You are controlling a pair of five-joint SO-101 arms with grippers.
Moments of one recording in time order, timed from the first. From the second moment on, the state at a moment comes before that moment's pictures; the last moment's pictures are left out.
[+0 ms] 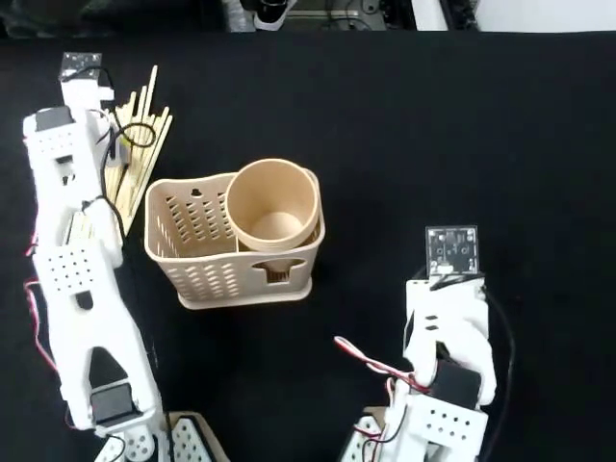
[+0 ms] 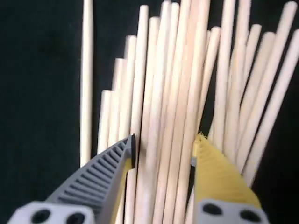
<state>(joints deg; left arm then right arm) -23.3 62.6 -62.5 73.9 -15.8 17.4 -103.1 96.7 53.6 18.8</state>
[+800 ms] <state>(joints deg) -22.5 75.4 -94.3 100.0 -15.4 17.4 -103.1 96.7 54.6 18.9</state>
